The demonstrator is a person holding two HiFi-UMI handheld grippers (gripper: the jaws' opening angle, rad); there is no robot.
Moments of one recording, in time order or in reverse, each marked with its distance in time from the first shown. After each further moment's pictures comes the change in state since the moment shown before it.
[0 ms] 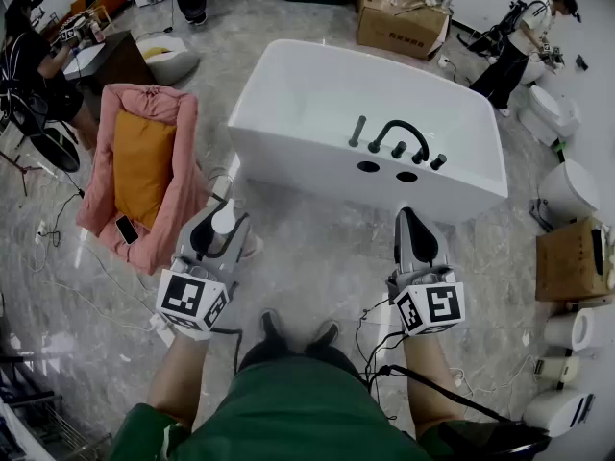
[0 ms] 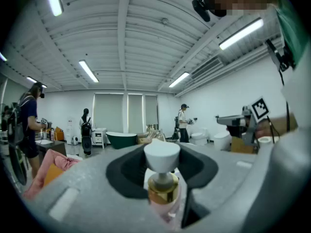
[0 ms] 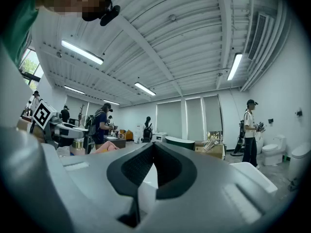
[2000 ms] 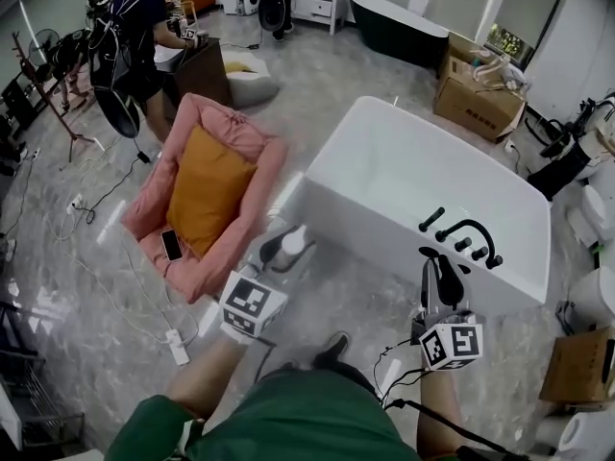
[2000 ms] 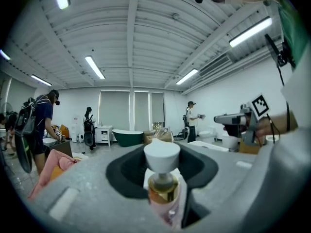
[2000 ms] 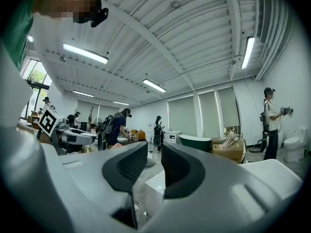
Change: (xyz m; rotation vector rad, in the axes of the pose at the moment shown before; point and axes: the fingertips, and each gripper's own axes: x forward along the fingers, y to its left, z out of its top) left arm 0.054 0.188 -0.020 -0.011 0.028 0.047; right arm 0.209 0.087 -0.003 0.035 0.018 0.150
